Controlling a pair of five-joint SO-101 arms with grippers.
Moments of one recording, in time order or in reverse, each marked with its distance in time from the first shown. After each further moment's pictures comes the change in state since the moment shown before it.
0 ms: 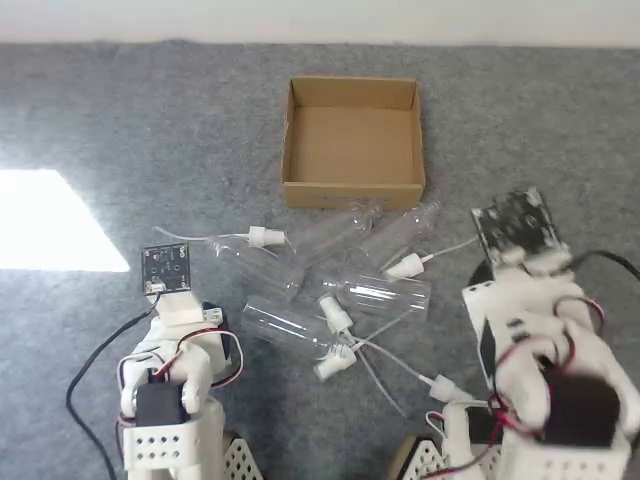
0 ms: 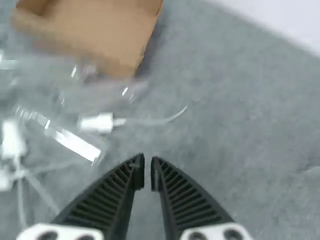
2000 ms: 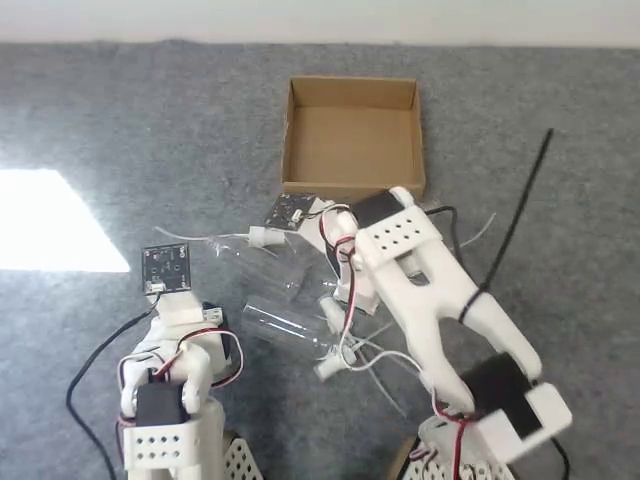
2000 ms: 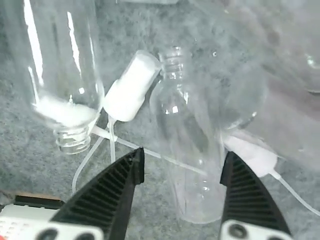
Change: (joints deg) left arm 0.0 0.0 0.0 0.0 0.0; right arm -32.3 64.2 -7.6 -8.8 10.6
